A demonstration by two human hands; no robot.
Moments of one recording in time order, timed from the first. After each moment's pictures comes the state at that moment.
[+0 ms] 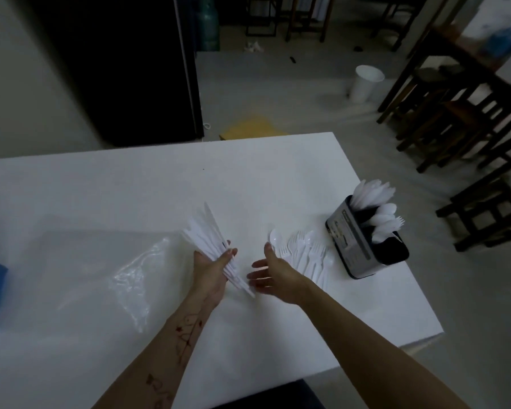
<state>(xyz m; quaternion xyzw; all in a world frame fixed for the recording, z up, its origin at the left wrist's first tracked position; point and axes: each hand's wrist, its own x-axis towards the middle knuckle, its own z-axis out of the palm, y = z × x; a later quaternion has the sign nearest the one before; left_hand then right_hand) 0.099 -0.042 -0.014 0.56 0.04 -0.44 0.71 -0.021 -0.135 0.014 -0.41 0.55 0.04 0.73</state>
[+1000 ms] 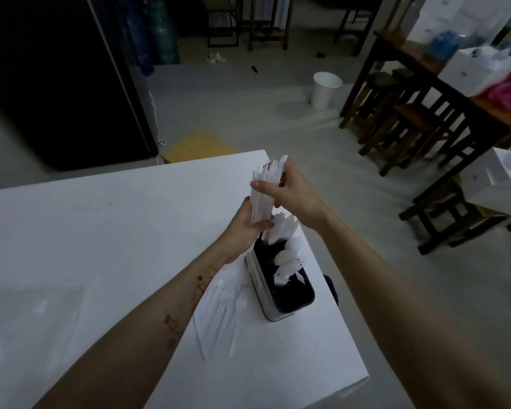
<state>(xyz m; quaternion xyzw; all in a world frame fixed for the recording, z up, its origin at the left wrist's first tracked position) -0.023 -0.323 0.069 0.59 -0.39 -0.46 0.53 -0.116 -0.428 0.123 -0.71 0.38 -0.22 0.56</state>
